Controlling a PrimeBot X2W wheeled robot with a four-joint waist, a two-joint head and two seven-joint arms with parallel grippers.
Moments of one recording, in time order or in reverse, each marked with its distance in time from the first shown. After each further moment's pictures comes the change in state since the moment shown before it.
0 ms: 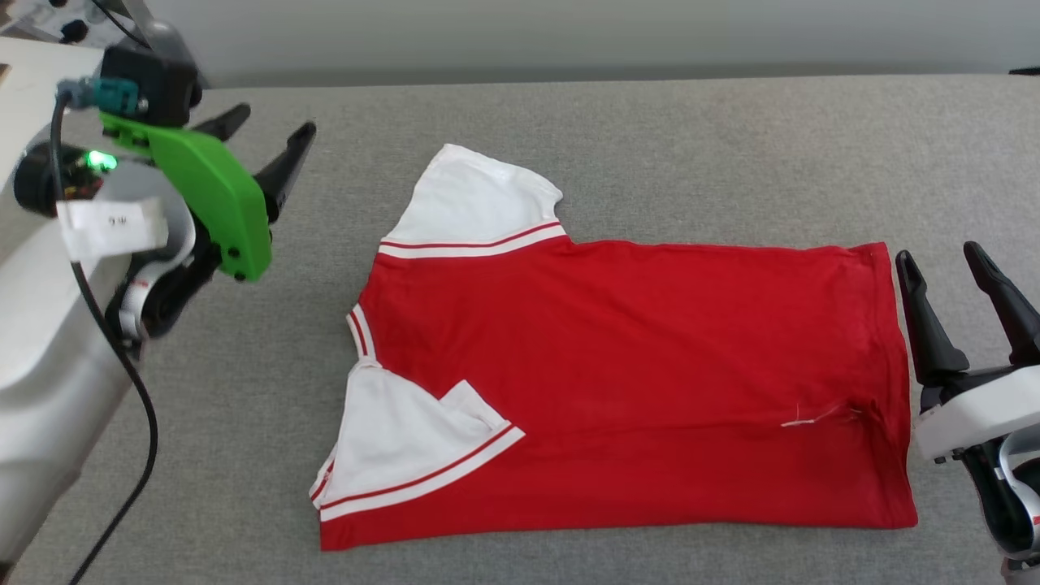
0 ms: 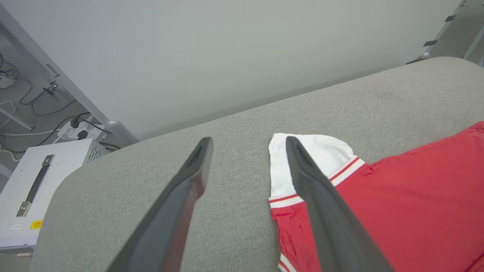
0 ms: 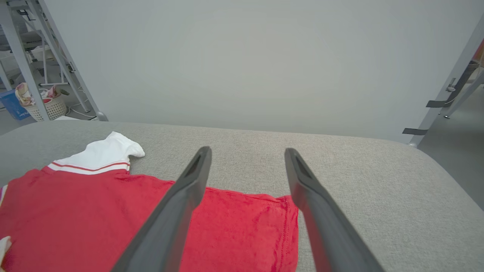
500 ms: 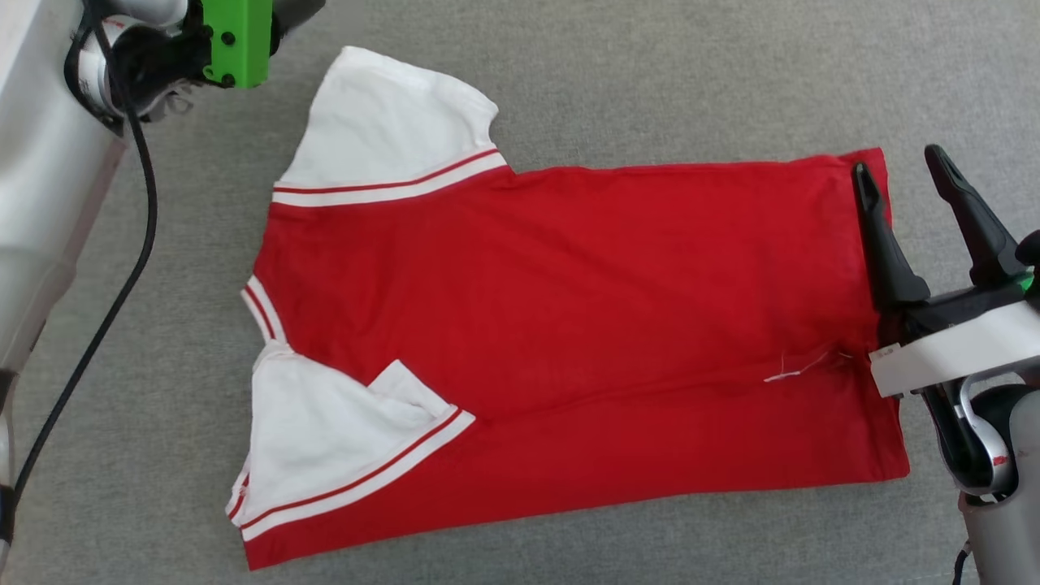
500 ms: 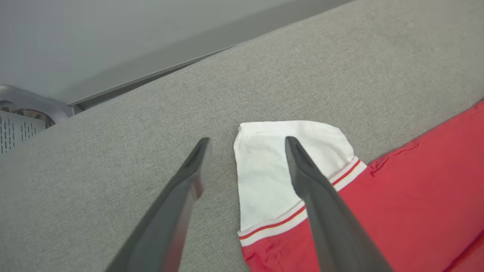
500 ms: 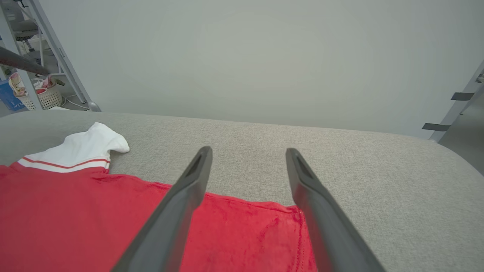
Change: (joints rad) left arm -0.464 -0.149 -0.077 0.308 -0.075 -0.101 0.464; right arm -0.141 0.049 0.082 -0.044 -0.032 0.000 -0.056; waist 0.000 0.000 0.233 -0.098
